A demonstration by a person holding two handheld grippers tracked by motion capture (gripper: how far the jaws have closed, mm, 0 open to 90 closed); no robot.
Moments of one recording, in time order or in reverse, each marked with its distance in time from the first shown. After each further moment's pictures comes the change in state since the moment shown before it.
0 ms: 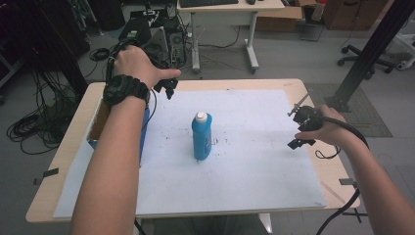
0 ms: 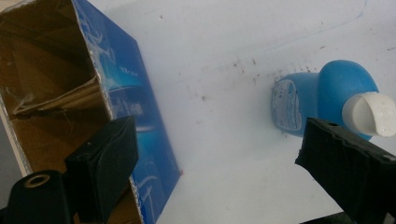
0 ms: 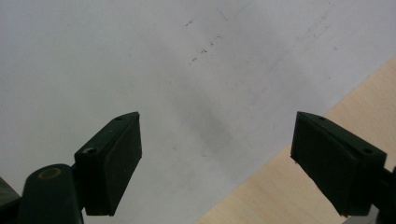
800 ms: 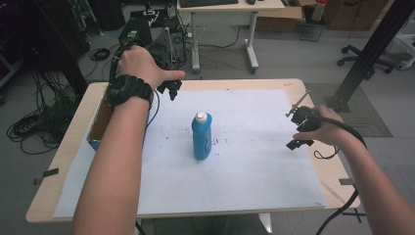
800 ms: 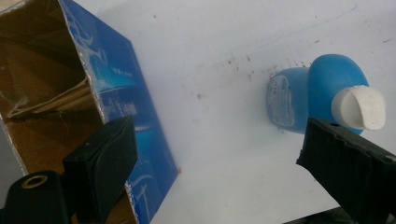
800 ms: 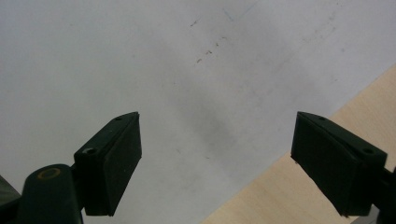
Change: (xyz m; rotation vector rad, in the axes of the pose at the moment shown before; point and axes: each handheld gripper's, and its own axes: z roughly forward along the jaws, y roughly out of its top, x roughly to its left) left arm -0.012 0.001 -0.001 0.011 0.002 0.031; right arm 0.003 0.003 0.003 0.009 0.006 -0.006
